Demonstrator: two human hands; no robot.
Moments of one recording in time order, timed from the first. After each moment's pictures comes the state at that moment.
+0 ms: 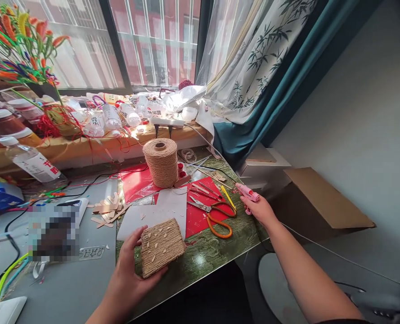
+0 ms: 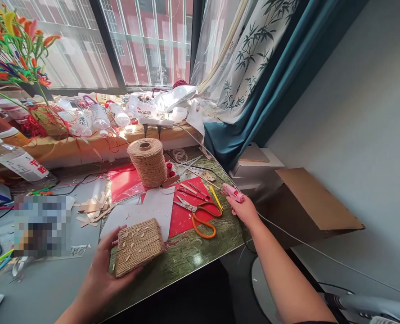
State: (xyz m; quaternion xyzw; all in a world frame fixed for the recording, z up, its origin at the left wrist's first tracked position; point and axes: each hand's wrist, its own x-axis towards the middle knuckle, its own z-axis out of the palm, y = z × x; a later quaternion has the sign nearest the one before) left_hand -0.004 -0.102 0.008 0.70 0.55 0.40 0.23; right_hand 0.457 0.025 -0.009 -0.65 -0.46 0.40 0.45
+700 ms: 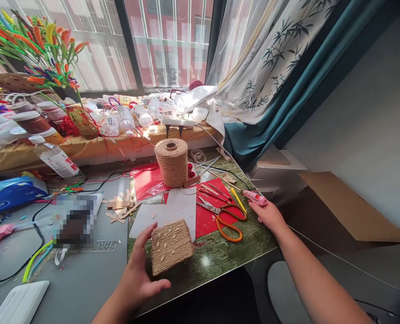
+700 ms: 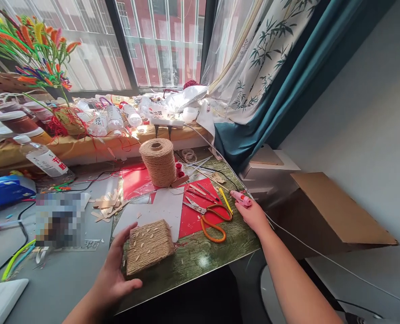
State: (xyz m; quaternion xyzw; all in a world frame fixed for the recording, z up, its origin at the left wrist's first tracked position) left_hand -0.018 -0.100 -0.002 0.71 0.48 0.42 0.30; right_hand 0.452 0.026 -0.013 -0.70 -0.51 0.31 0.41
